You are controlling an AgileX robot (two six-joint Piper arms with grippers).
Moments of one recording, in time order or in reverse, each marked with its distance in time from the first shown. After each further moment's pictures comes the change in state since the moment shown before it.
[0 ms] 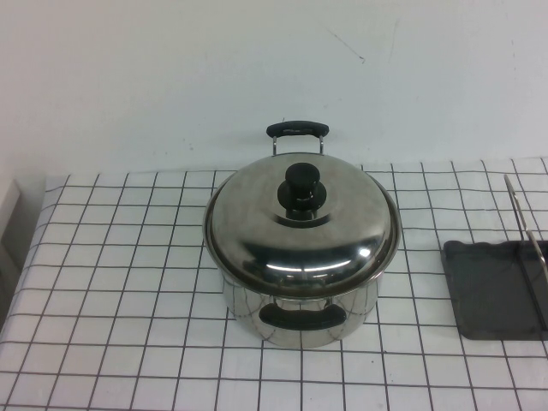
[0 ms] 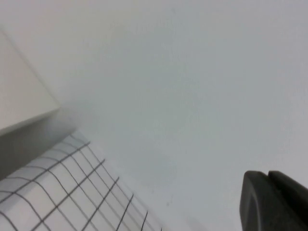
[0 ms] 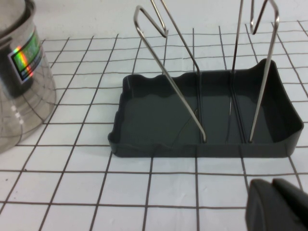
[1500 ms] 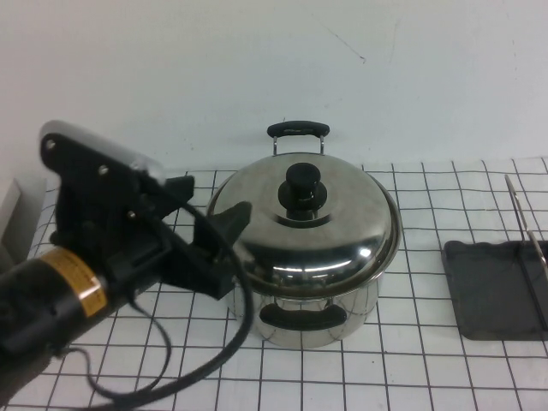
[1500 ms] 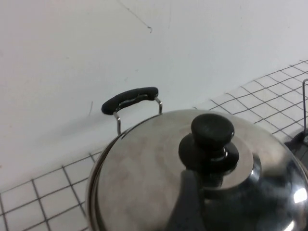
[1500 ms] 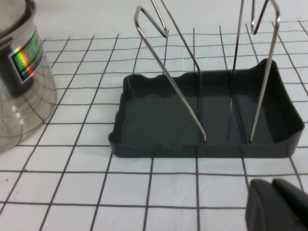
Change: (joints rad) right arm 0.000 0.000 0.000 0.000 0.000 0.000; left arm -0.704 1.121 -0.667 1.620 -0.133 -0.658
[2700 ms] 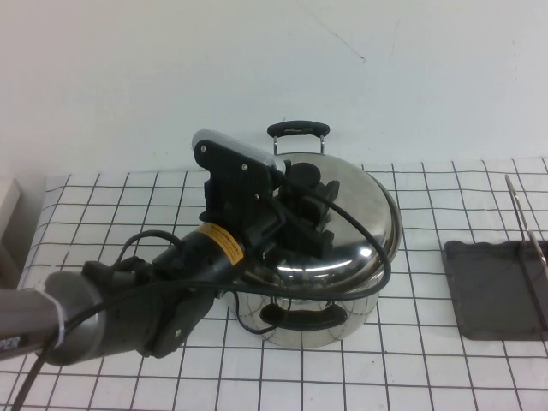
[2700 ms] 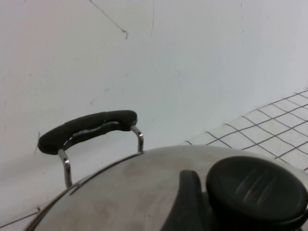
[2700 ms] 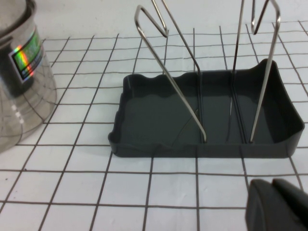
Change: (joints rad) right arm 0.000 0.000 0.000 0.000 0.000 -0.003; left arm -0.041 0.631 -0.213 -0.292 -0.540 0.257
